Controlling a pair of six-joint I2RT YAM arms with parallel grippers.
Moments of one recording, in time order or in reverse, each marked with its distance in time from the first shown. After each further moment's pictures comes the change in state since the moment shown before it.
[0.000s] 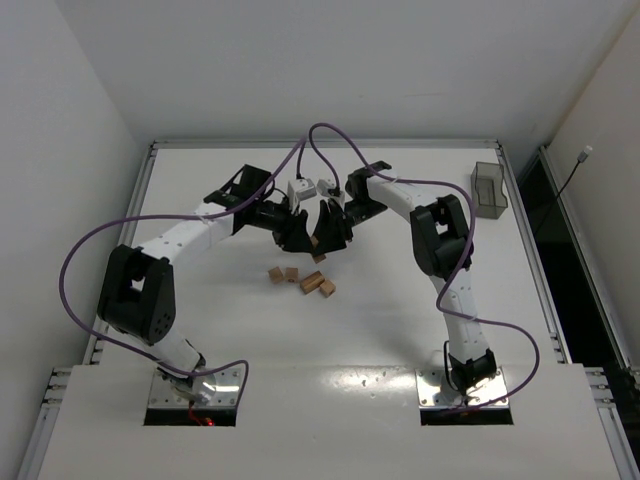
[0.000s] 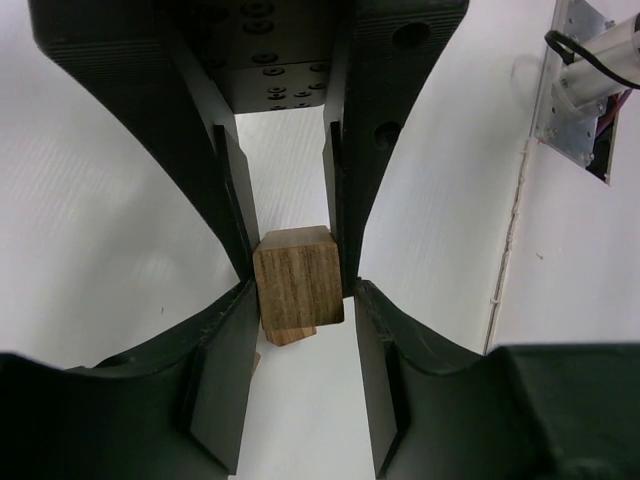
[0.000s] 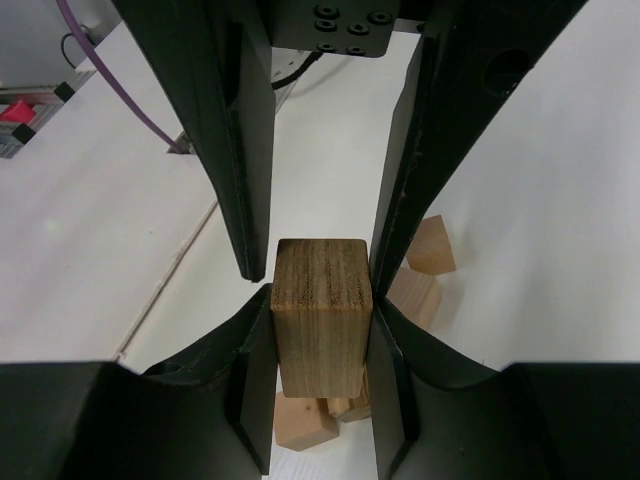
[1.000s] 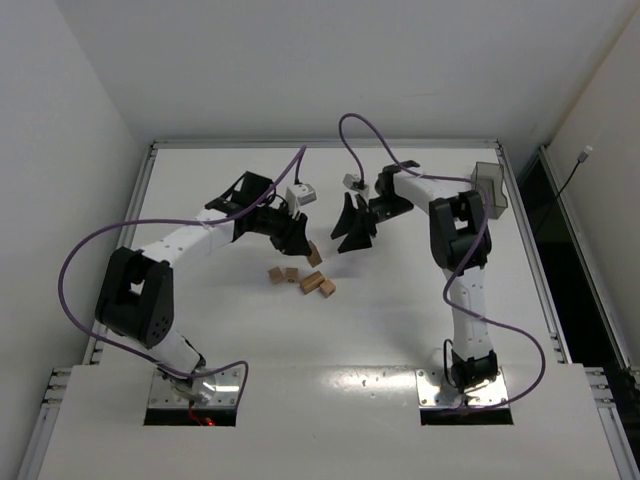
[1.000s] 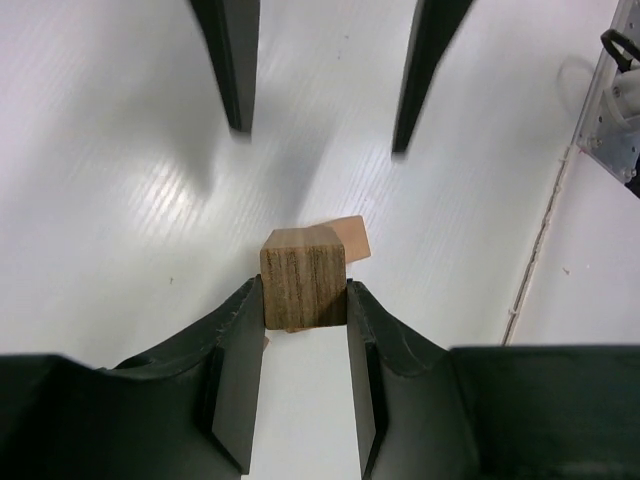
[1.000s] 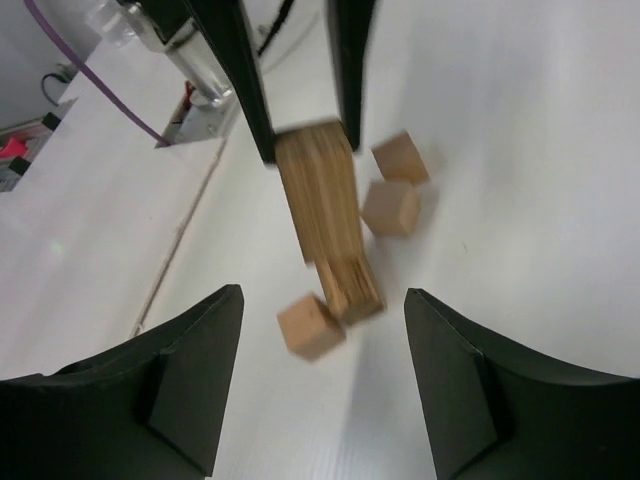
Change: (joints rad) left arm -0.013 -0.014 -0.052 0.047 -0.118 -0.068; right arm -0.126 -0.026 -0.097 0.003 0.027 0.041
